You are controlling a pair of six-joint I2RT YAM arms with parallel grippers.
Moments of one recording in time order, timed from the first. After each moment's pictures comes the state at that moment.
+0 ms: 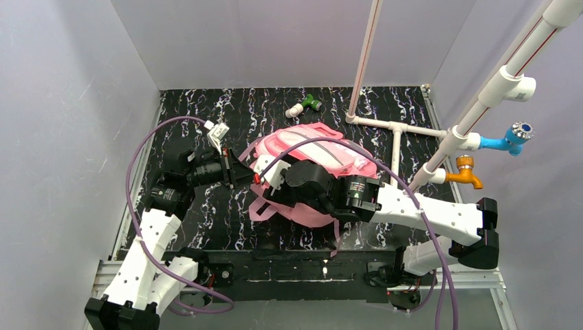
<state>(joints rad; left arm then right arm) -0.22 0.83 0.85 -0.35 0.95 -0.58 1.34 1.35 1.37 -0.54 0.41 -0.27</state>
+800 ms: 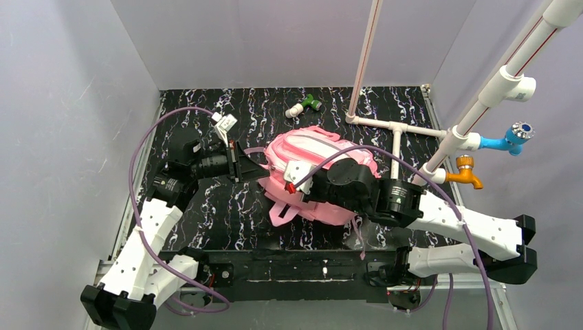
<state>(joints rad) -0.30 0.92 0.97 -0.40 0.90 -0.59 1.28 1.11 1.23 -0.52 0.28 -0.45</state>
